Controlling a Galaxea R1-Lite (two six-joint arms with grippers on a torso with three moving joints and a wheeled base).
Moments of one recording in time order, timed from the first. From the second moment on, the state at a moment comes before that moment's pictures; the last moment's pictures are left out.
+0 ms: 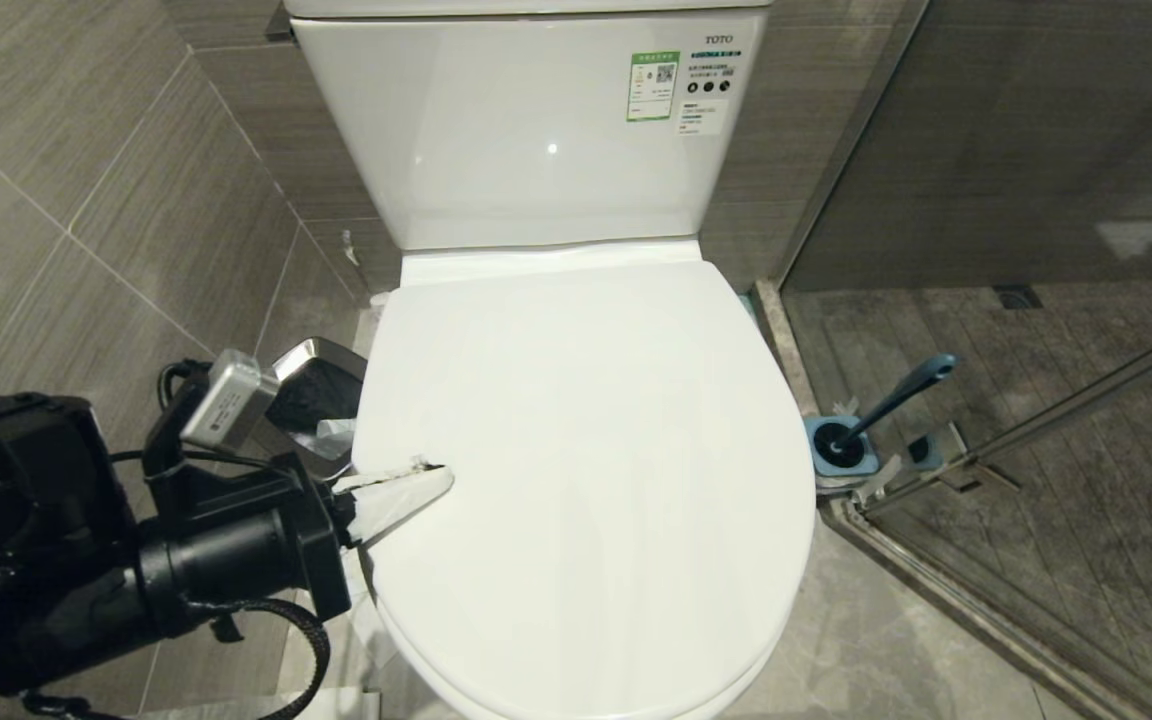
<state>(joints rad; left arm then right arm) -0.40 1.46 -0.43 -0.89 -0.54 -0.06 0.00 0.00 0.00 0.00 0.01 -0.02</state>
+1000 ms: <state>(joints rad) -0.43 1.75 -0.40 -0.88 -0.47 0.05 0.00 0.00 0.00 0.00 0.01 -0.02</state>
